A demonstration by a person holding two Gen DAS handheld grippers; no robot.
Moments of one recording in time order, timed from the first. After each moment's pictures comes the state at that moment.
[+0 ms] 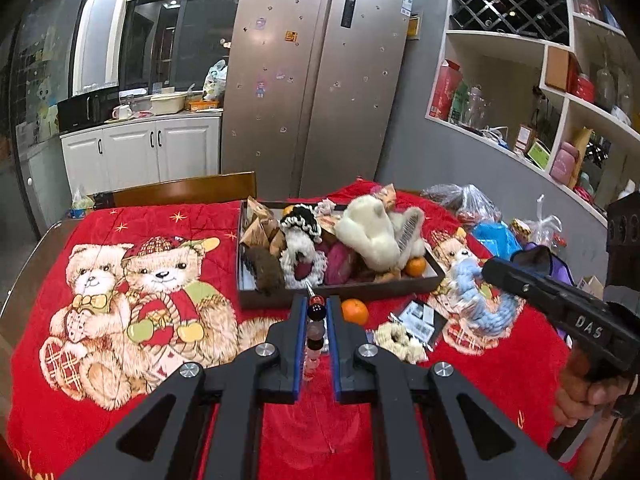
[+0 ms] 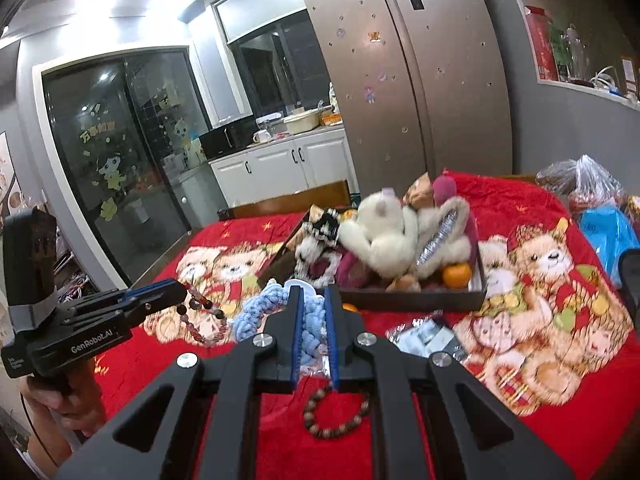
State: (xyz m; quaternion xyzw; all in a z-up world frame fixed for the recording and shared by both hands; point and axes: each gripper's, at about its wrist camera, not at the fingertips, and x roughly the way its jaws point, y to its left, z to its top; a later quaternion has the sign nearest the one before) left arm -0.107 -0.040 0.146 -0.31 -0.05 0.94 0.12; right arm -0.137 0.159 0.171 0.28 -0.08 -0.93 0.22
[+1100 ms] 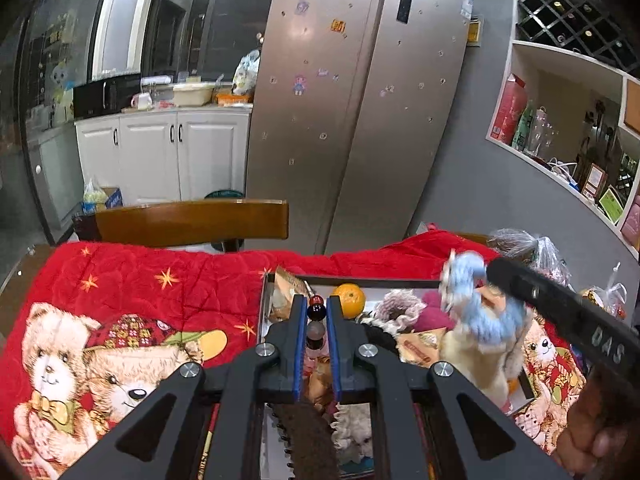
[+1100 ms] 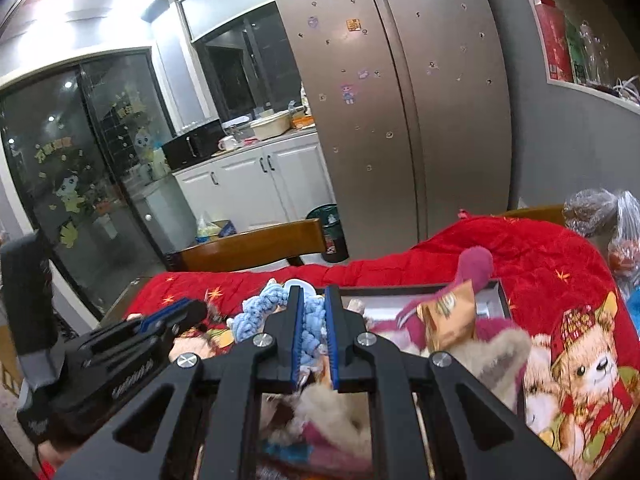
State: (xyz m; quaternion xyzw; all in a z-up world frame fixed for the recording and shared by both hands) left arm -0.308 -0.055 0.120 -0.32 -0.08 0.94 0.06; right arm -0.366 0.102 0.159 0.30 -0.08 -0.94 0.16
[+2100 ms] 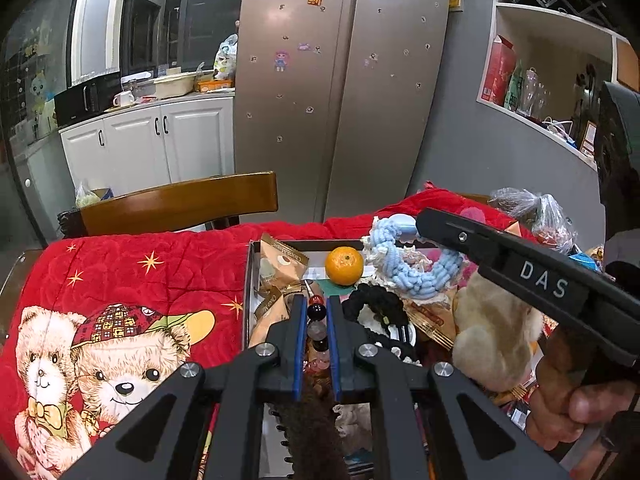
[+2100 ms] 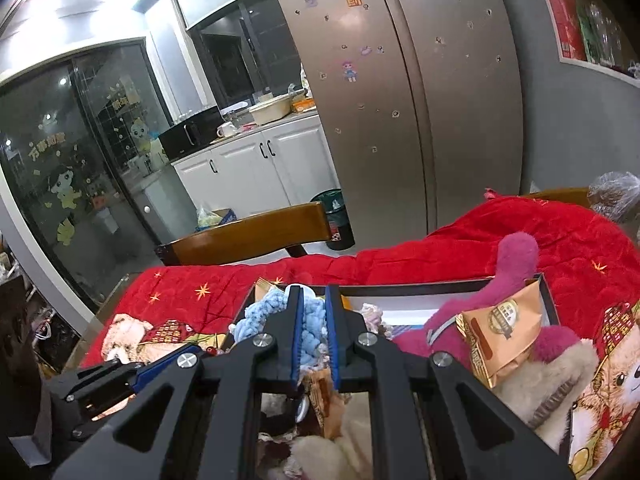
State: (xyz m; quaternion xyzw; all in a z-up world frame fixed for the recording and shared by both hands) left arm -0.312 -0.039 0.098 -0.35 -0.03 0.93 0.08; right arm -0.405 0.082 0.117 0.32 -0.09 -0.92 0.18
